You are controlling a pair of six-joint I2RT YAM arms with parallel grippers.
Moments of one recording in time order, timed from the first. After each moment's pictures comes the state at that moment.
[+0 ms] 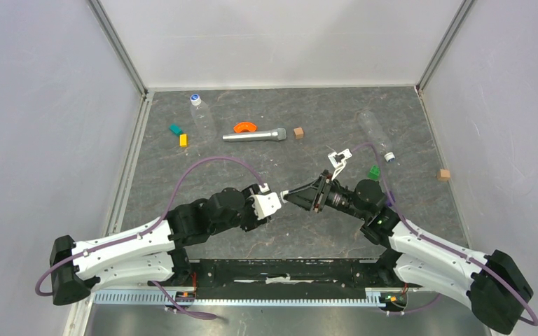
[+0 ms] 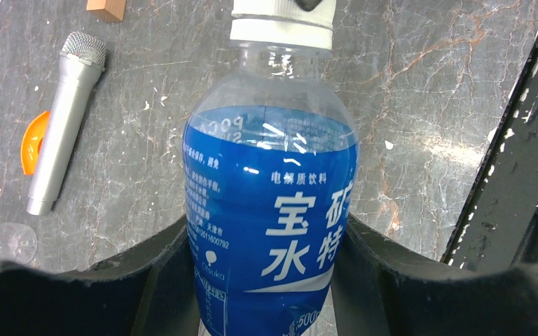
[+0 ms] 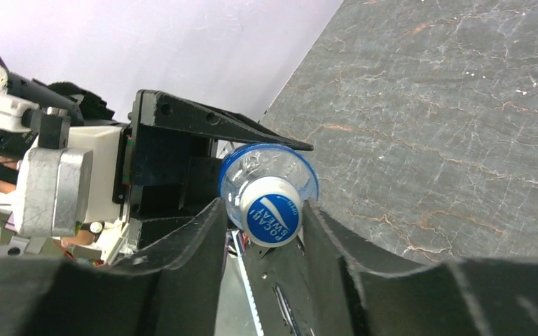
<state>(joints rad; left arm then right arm) -1.13 0.88 0.68 -0.34 -0.18 0.29 0.78 0.89 0.36 0.55 -0.36 0.87</state>
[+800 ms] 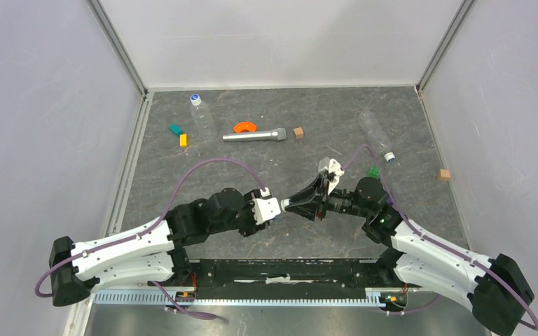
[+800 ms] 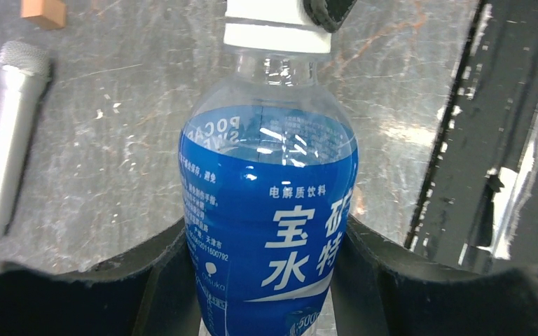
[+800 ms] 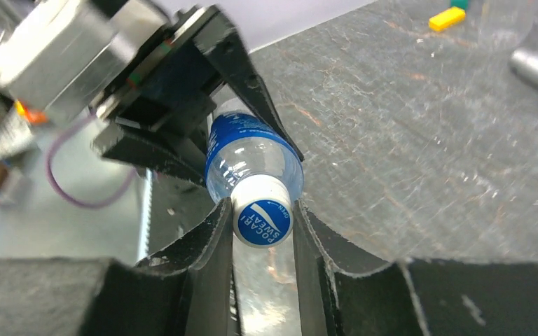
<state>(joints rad) -1.13 0.87 0.67 -0.38 -0.06 0.29 0.76 0.88 0.39 0.51 -0.56 0.38</state>
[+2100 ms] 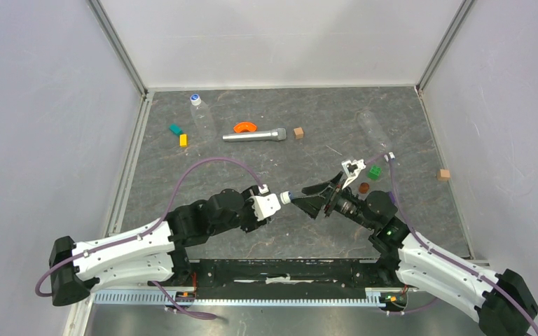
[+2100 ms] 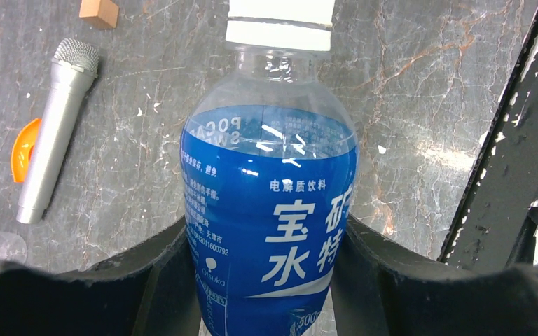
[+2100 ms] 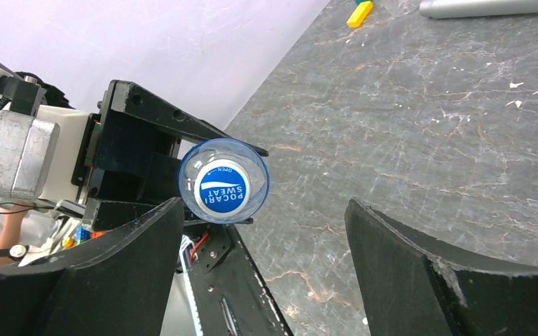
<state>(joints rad) -1.13 0.88 0.65 -0.31 -0.16 0.28 0.77 0.72 0.26 0.51 -0.23 0.71</state>
